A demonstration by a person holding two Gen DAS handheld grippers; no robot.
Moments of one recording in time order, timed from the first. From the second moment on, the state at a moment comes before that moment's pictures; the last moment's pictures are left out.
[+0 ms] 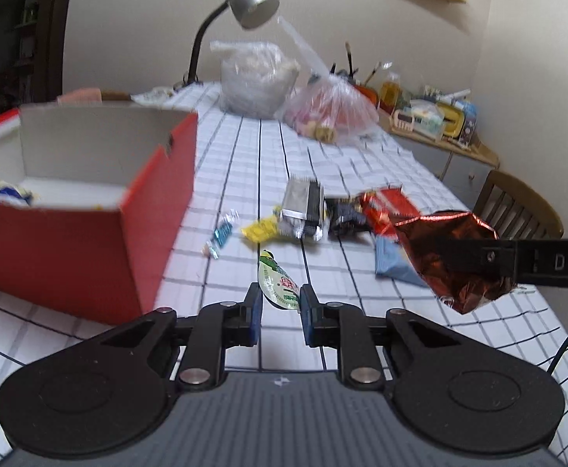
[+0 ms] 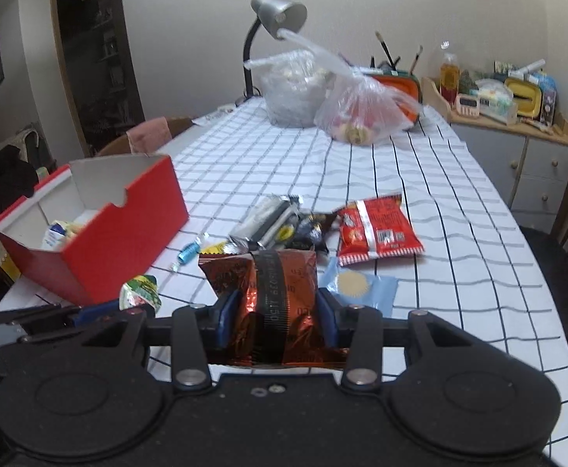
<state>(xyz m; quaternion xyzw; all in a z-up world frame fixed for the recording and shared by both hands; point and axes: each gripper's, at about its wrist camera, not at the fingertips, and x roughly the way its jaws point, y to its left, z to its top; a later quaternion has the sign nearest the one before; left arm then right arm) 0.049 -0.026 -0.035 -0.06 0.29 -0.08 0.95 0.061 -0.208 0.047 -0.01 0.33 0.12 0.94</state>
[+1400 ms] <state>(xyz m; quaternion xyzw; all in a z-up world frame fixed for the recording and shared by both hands) 0.148 0.196 0.023 -0.01 0.31 0.02 0.95 0.150 0.059 0.036 -0.10 0.33 0.21 0.91</state>
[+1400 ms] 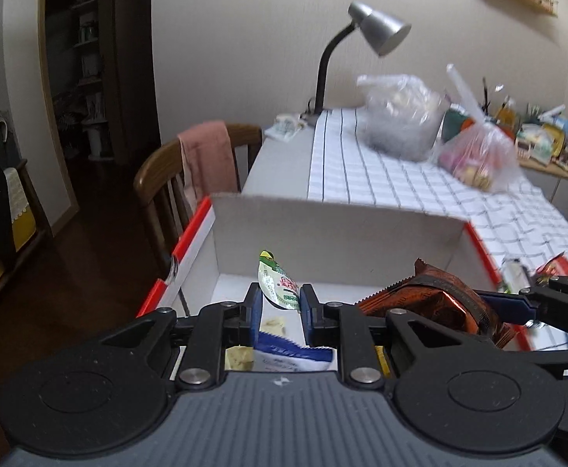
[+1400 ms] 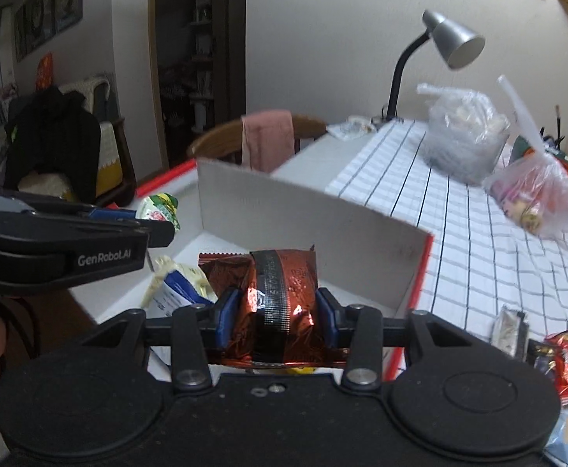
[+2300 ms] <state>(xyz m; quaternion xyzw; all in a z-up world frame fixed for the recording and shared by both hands) 0.154 0.188 -0.007 0.01 0.37 0.00 0.93 0.152 0.052 0.022 -0.10 0.37 0.22 0.90</state>
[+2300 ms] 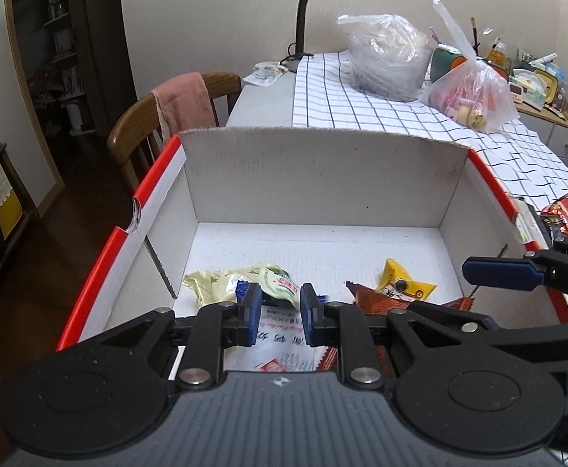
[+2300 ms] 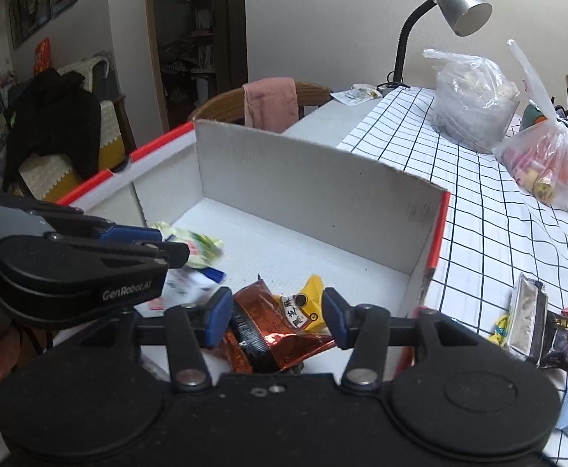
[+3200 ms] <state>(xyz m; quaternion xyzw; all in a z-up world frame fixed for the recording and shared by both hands) 0.089 0.140 0.050 0.01 0.29 -0.04 0.96 0.092 -0.023 0.084 -0.05 0.29 0.22 0.93</state>
